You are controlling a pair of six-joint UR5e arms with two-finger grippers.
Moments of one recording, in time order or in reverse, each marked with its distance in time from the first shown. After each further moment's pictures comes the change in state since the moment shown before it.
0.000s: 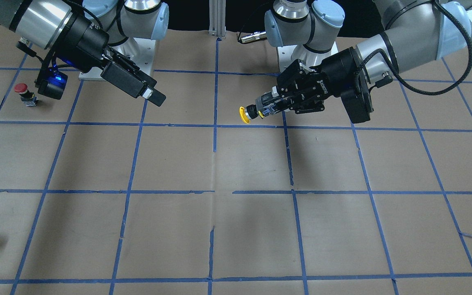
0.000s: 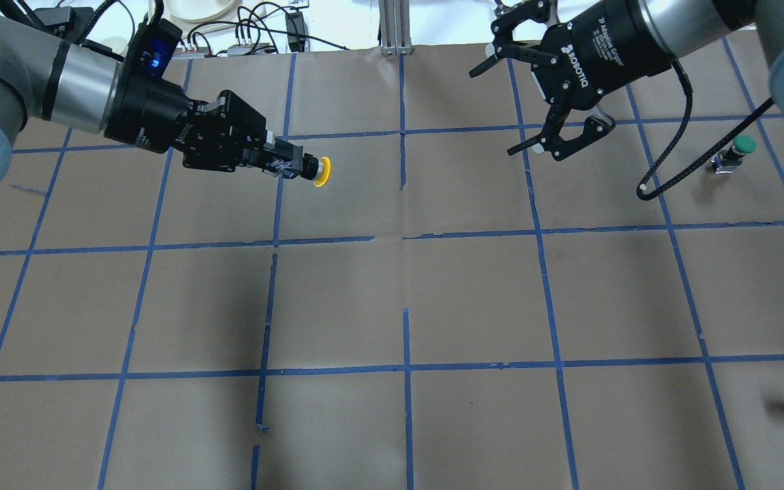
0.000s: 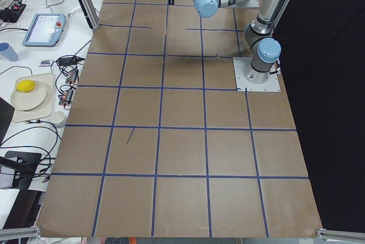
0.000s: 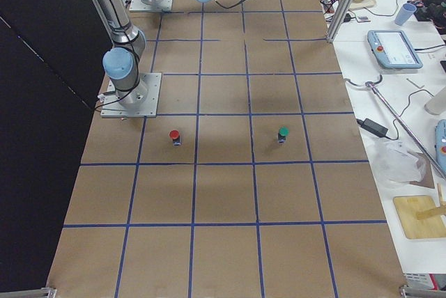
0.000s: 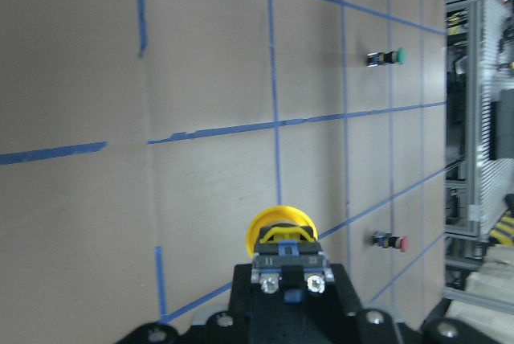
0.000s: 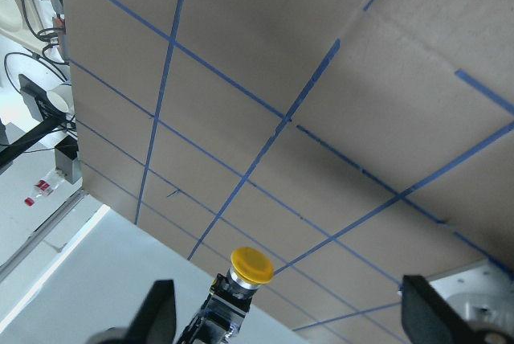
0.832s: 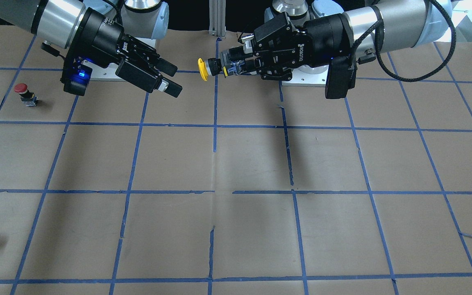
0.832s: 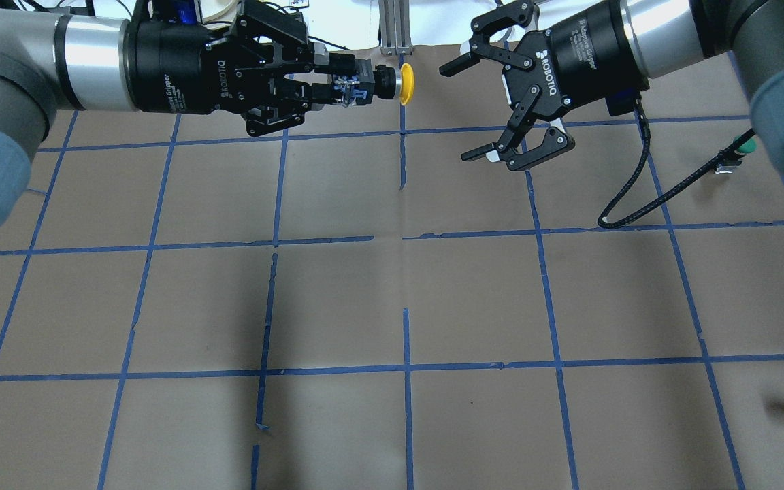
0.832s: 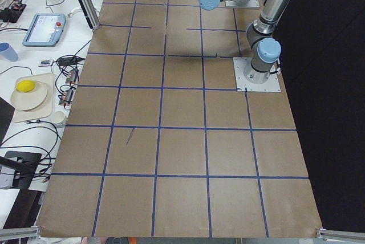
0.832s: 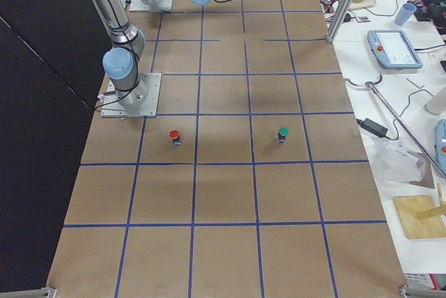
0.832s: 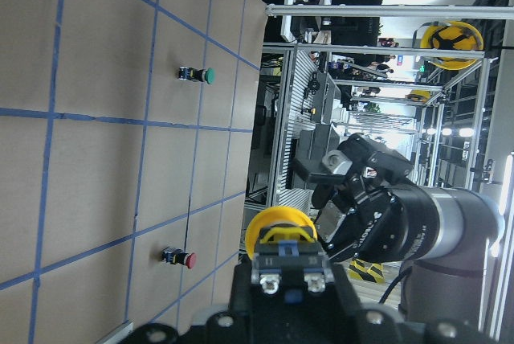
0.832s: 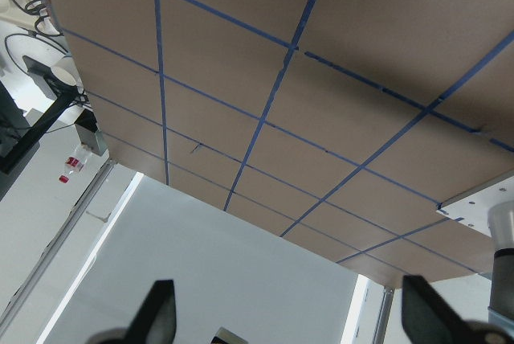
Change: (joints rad) left arm -0.054 0.040 -0.006 0.012 -0.324 -0.166; right arm 0.025 -0.020 0.045 -0.002 0.123 0.121
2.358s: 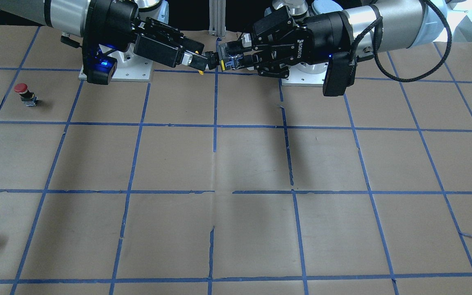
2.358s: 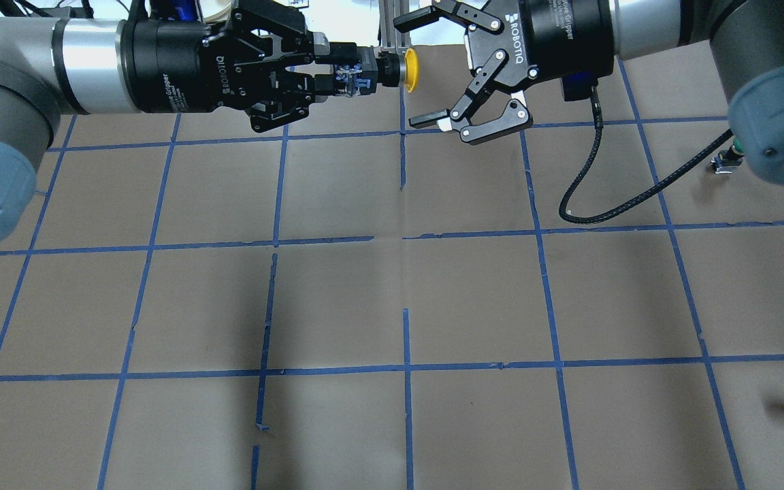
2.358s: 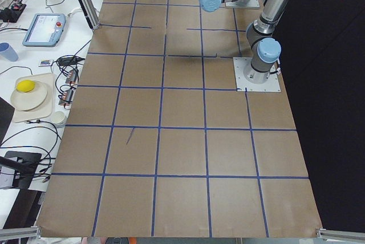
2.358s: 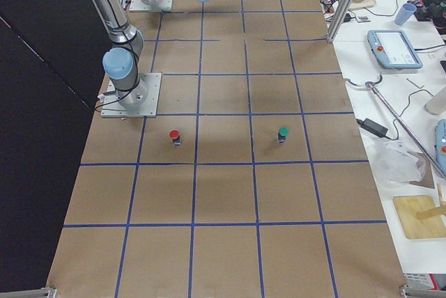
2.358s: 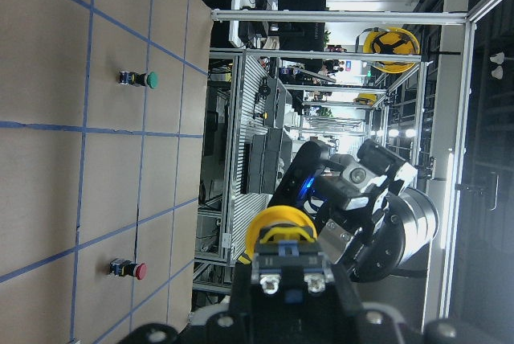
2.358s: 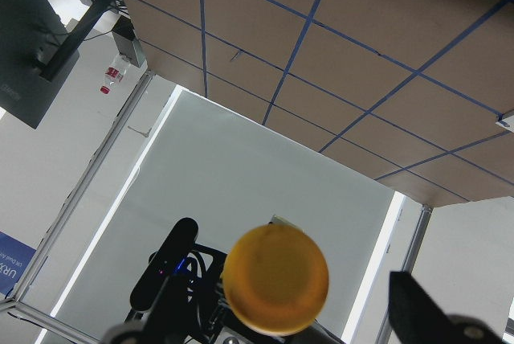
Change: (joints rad) left arm -0.001 0.006 -0.033 0.050 -0.043 -0.007; right arm 0.038 0.008 -0.007 -0.049 0.211 0.062
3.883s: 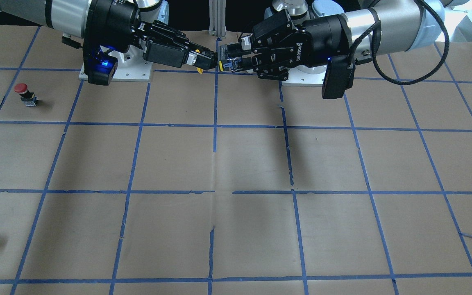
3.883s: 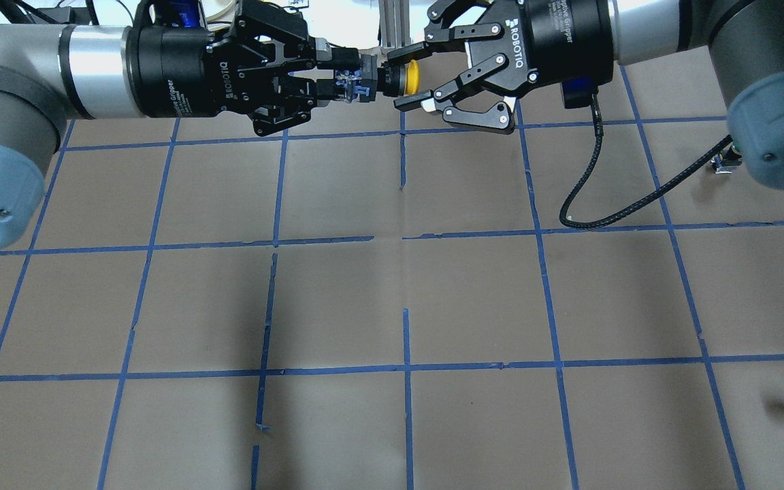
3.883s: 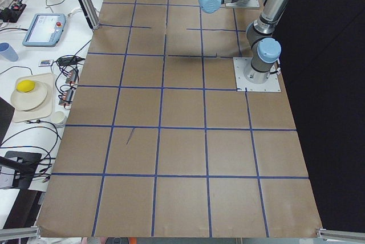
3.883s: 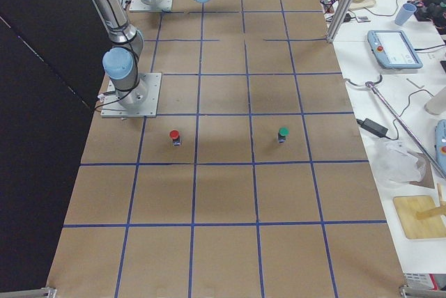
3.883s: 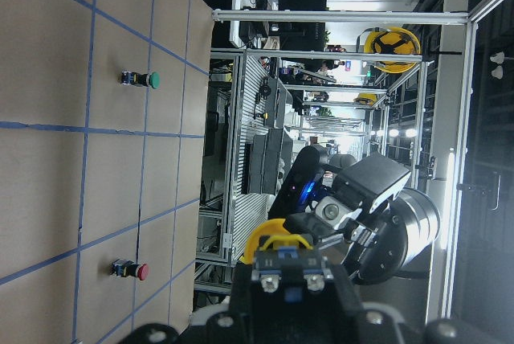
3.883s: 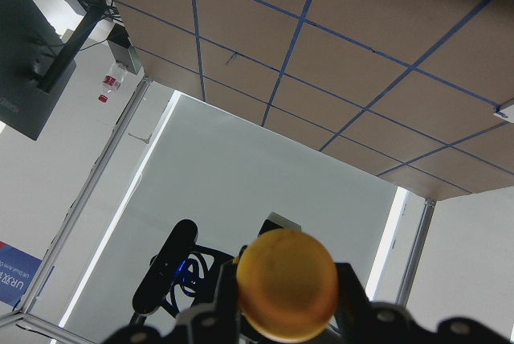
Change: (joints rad) left arm -0.001 -0.006 -0.007 0.017 -0.002 -0.002; right arm -0.003 -0.006 0.011 0.002 -0.003 0.032
